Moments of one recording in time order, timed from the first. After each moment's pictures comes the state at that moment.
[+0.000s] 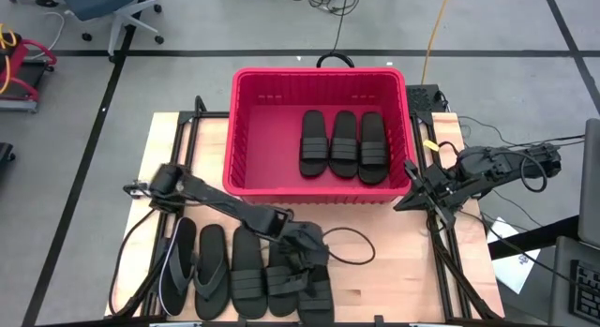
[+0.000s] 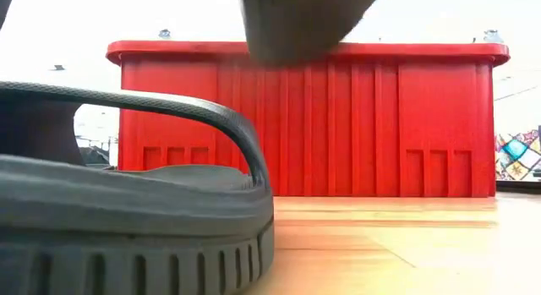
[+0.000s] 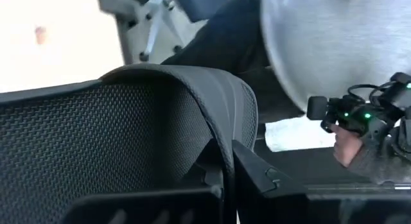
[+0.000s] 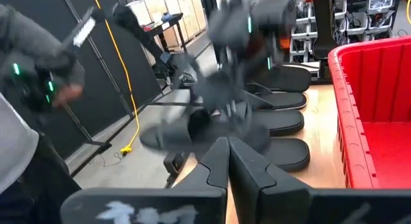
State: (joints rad) left arm -0.33 1.97 1.52 -0.13 0.71 -0.66; right arm 0.27 0.57 0.81 -0.44 -0.19 0.24
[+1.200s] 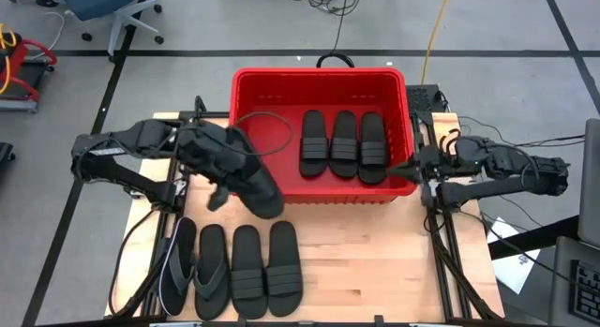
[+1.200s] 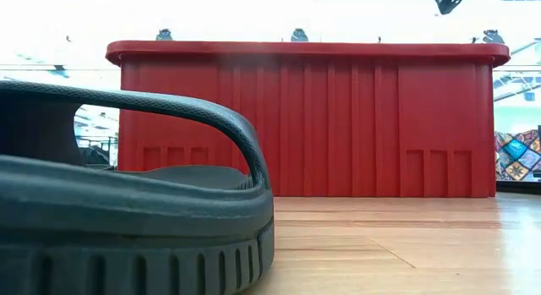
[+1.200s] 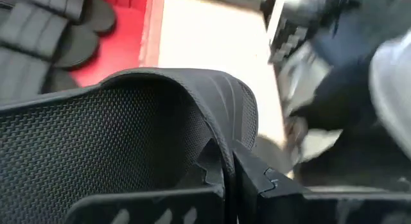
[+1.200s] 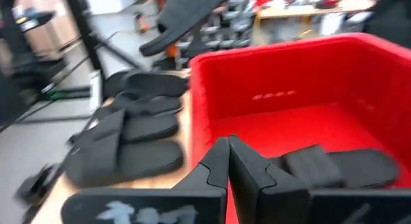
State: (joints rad) left arm -0.01 1.23 1.57 -1.08 0.26 -0.20; right arm 0.02 0.54 0.81 -0.52 0.05 0.10
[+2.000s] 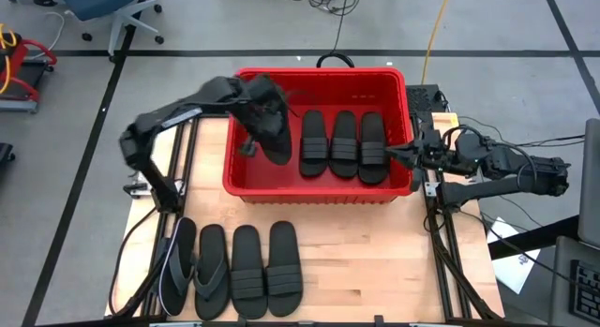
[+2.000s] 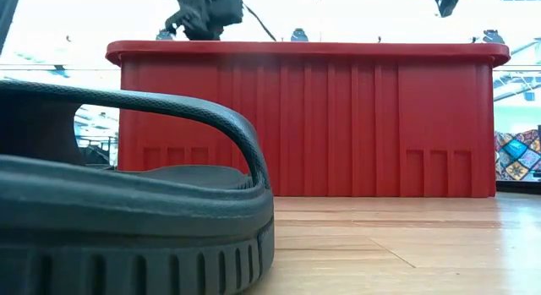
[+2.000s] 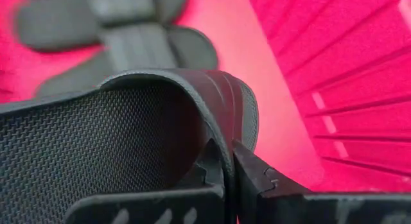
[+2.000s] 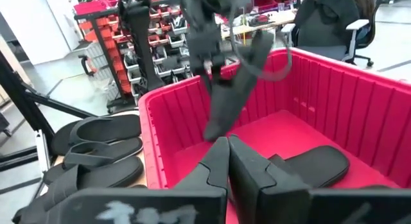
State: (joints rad) left arm 0.51 1.71 1.72 -1.24 0.33 0.84; right arm 0.01 0.57 0.81 -0.42 0.29 0.23
